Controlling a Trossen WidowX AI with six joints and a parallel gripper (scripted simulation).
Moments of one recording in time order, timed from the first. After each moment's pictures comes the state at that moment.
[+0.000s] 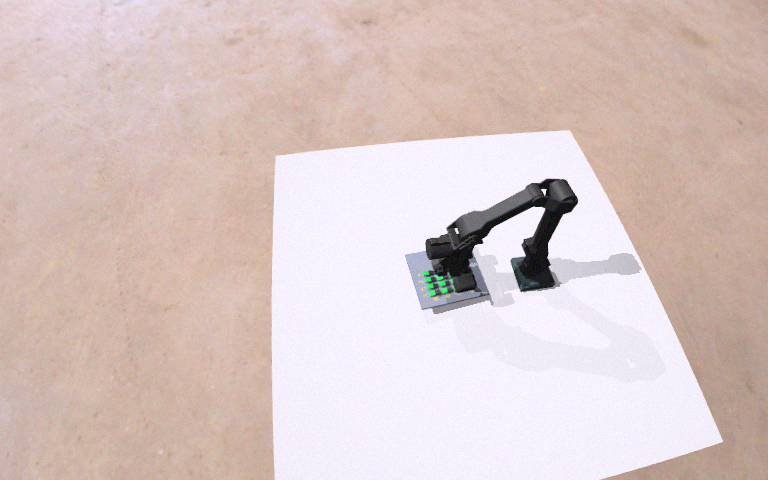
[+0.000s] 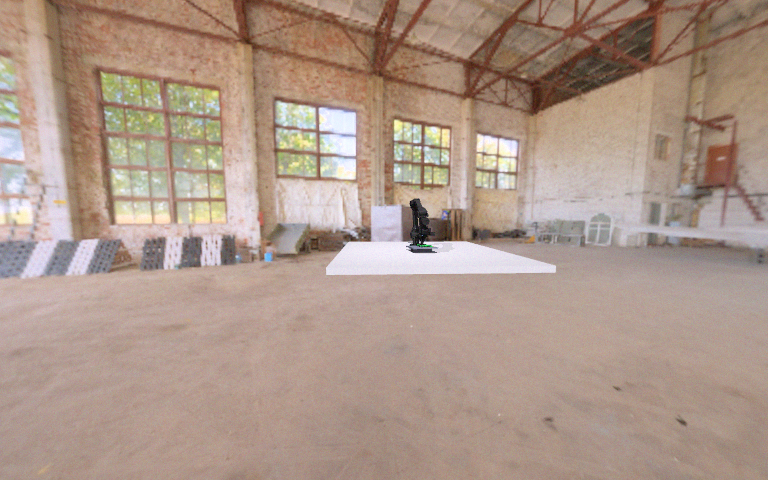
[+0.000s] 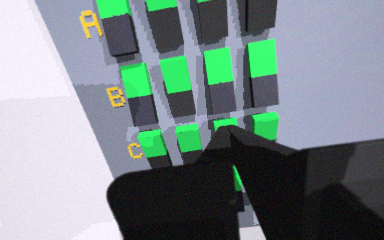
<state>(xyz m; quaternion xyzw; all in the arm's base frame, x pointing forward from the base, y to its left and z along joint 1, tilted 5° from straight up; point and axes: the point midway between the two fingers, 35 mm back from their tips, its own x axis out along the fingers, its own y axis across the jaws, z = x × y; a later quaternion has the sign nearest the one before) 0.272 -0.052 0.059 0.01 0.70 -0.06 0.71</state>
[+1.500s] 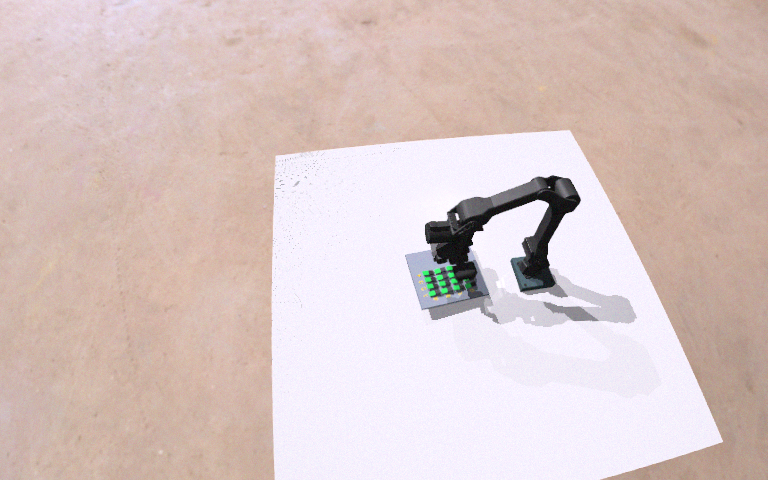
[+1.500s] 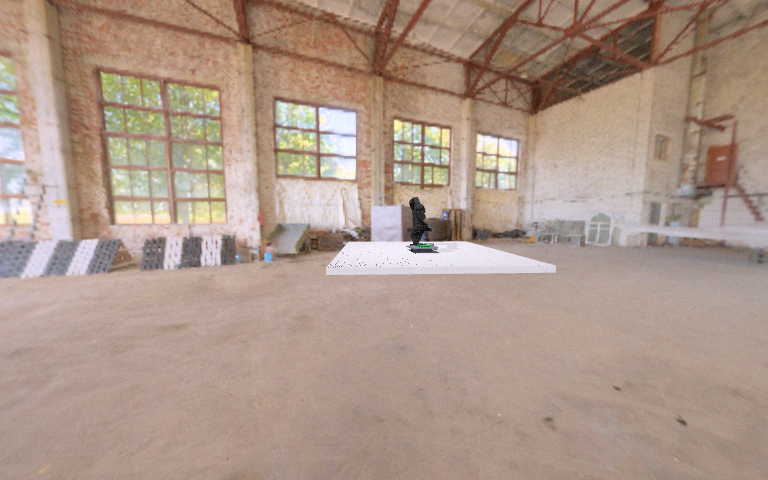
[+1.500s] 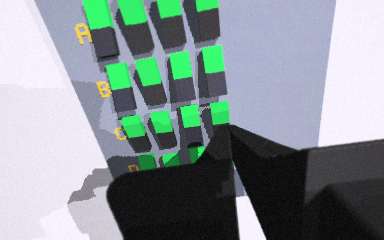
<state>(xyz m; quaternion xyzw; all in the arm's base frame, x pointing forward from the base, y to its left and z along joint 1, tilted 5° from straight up) 0.270 -0.073 0.095 0.01 0.70 -0.06 0.71</state>
